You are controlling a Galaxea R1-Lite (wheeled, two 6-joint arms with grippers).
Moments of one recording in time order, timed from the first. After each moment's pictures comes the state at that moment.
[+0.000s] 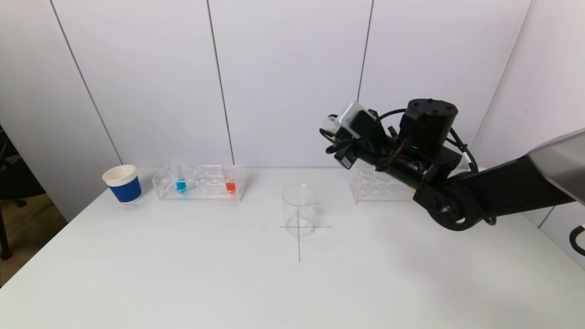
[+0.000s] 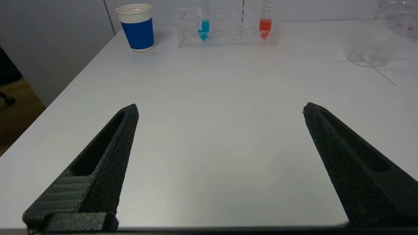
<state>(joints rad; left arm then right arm) 0.00 0.00 0.00 -0.01 0.00 0.01 0.47 2.06 -1.14 -1.00 0.19 -0.72</state>
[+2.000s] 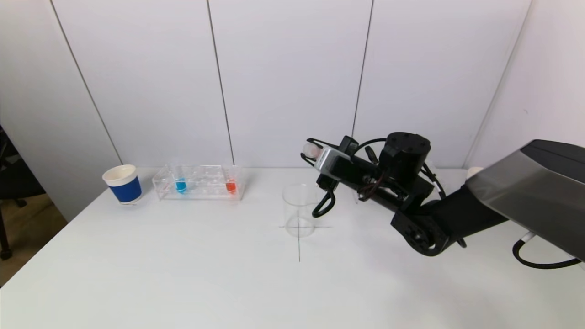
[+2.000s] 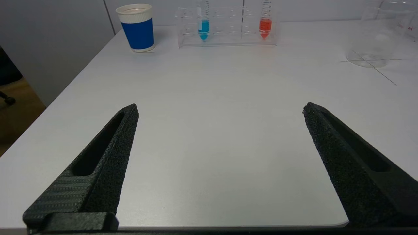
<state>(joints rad) 0.00 0.00 0.00 -0.01 0.00 0.01 0.52 2.20 -1.07 -1.25 0.31 -0.89</state>
